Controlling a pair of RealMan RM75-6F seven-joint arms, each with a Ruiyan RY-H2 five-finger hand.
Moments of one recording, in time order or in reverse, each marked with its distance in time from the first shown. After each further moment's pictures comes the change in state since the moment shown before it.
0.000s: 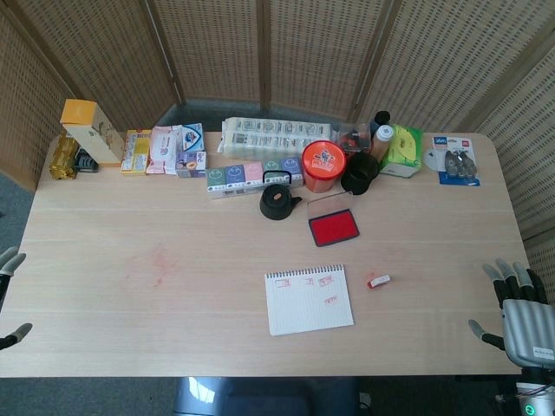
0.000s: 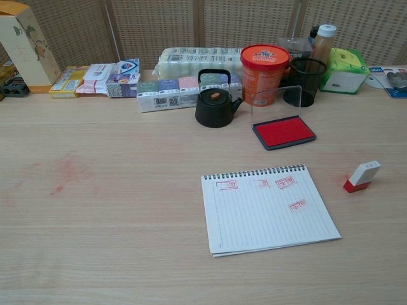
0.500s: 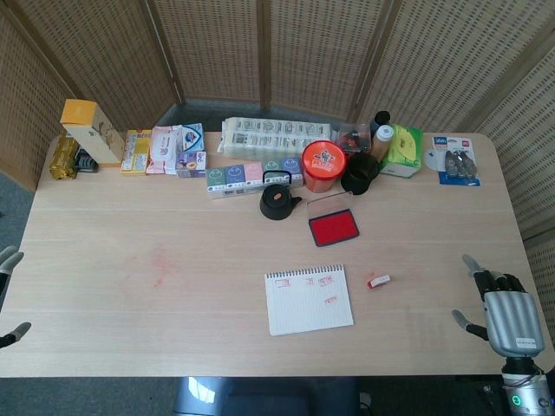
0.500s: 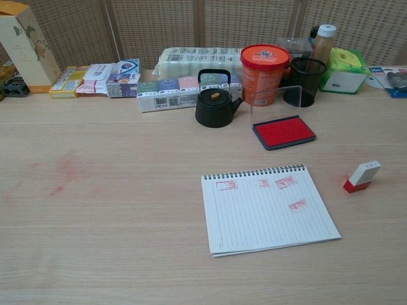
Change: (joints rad) left arm -0.008 0.003 -0.007 0.000 -0.025 -0.019 -0.015; right arm 0.059 -0.077 0.012 0.125 -0.114 0.009 0.059
